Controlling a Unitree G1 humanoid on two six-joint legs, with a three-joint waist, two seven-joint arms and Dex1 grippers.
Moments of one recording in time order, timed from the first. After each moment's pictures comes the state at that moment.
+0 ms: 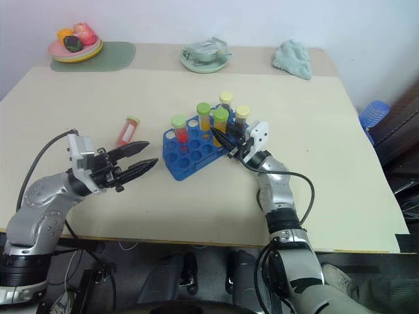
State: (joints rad) left arm -0.13 0.58 0.17 -0.25 -0.62 0.23 -0.96; right arm -0.55 -0.13 -0.08 0.53 0.33 -0.28 0.88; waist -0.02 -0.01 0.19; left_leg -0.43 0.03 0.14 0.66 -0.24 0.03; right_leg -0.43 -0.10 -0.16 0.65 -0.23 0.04
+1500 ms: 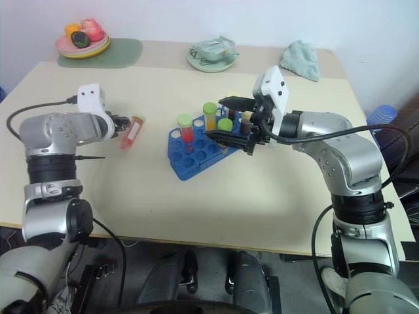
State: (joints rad) left arm -0.96 0.42 0.28 0.39 -0.38 1.23 0.11; right arm -0.70 -0.62 0.00 -0.25 0.65 0.74 0.88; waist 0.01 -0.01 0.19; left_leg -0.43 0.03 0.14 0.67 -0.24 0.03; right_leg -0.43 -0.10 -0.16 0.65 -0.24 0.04
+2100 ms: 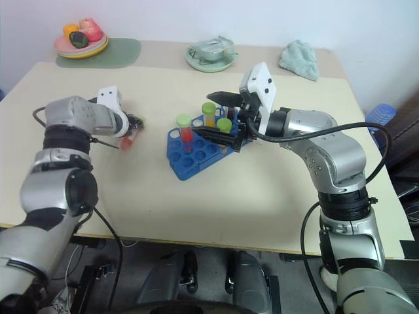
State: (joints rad) left arm -1.25 0.43 0.27 0.99 -0.29 1.08 0.01; right arm -0.72 -0.57 0.03 -0.25 0.60 0.68 0.86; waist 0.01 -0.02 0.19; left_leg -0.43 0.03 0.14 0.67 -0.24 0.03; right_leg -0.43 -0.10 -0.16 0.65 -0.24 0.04
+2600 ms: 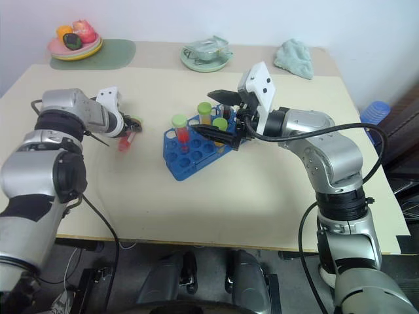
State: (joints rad) left arm -1.35 0.48 0.12 1.22 -0.13 1.02 -0.26; right arm -0.72 -0.55 0.03 -0.24 0.57 0.67 0.84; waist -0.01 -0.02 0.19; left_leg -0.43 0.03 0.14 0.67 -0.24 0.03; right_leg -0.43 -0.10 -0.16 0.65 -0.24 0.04
